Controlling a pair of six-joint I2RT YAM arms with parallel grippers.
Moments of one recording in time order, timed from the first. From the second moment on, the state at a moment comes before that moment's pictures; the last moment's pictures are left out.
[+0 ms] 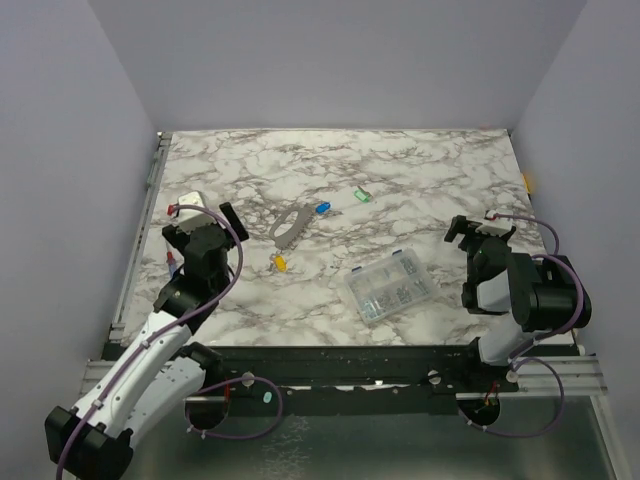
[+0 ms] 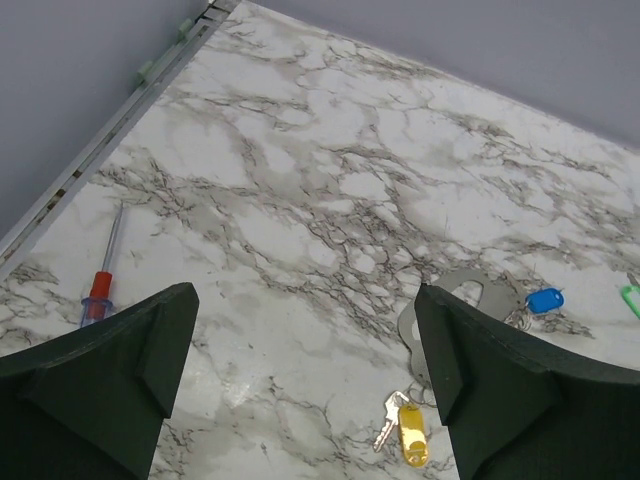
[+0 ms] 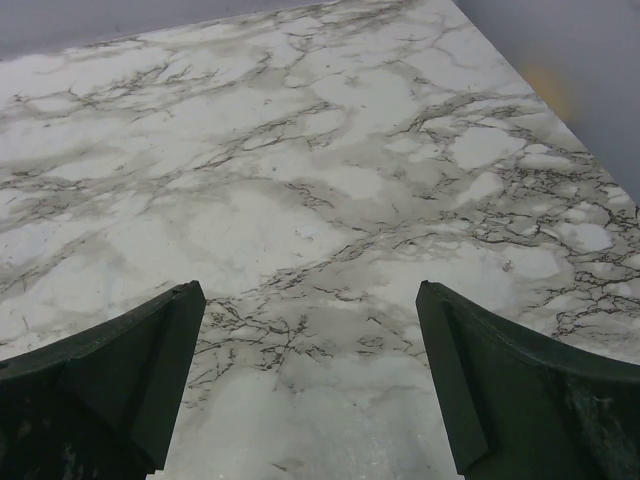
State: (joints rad) left arm -0.46 0.73 0.62 -0.14 -0.73 -0.36; right arm -0.07 1.62 0.22 1.35 0.14 0.06
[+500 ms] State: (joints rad) left arm -0.46 0.68 0.61 -0.14 -0.62 -0.33; right arm -0.07 1.62 0.22 1.35 0.14 0.06
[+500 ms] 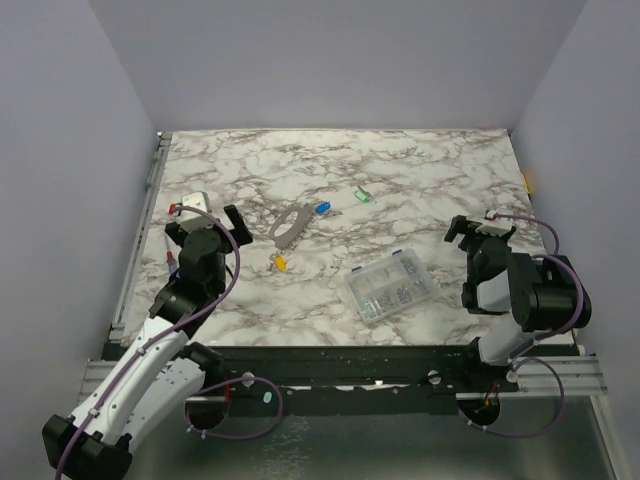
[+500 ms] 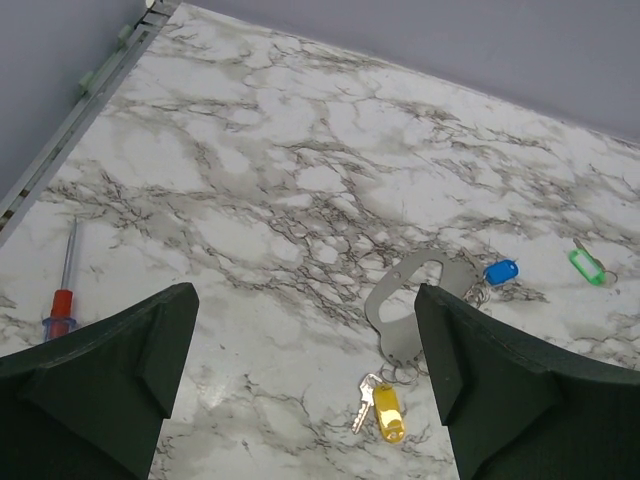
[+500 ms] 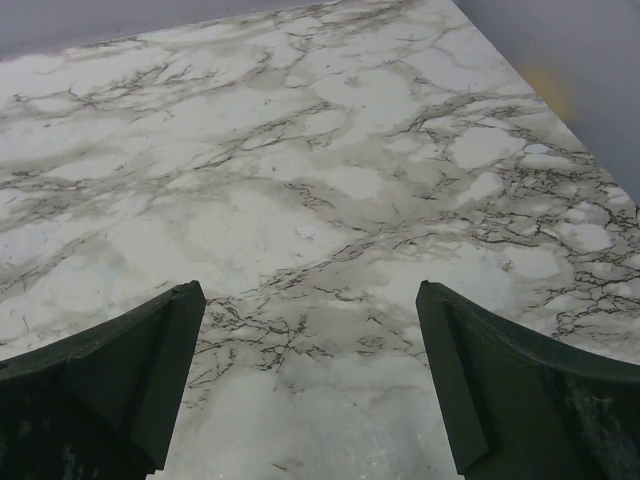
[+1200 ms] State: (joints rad) left arm -0.46 0.65 0.61 -0.14 -0.55 -0.28; right arm -0.07 1.61 0.22 1.33 0.15 0.06
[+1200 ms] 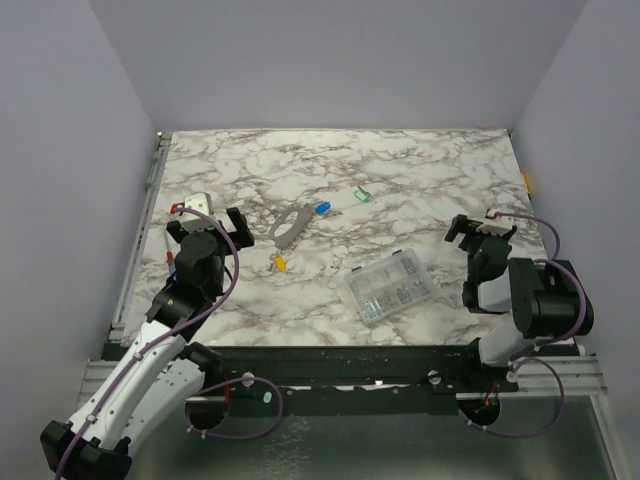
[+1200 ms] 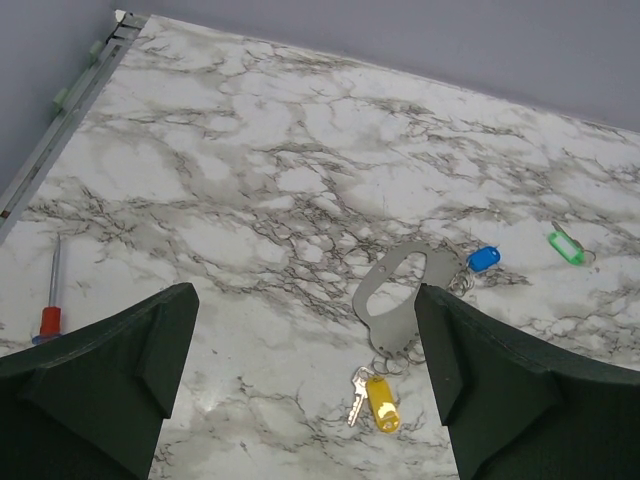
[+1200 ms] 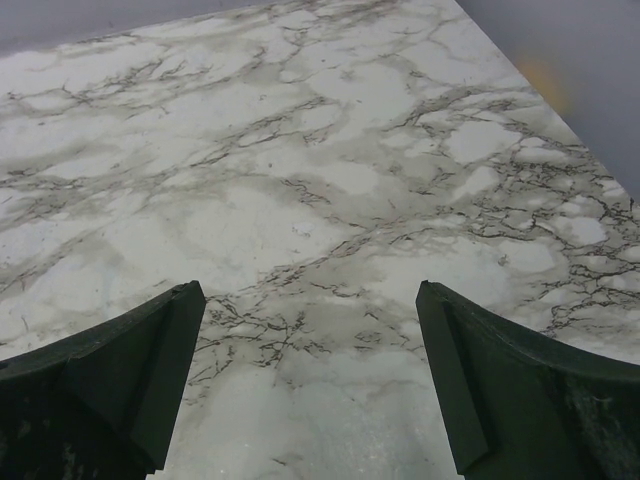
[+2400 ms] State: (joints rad) left arm -0.46 0.68 0.61 -0.14 -0.52 -0.25; right arm 0.23 2.07 1.69 -0.31 -0.07 0.44
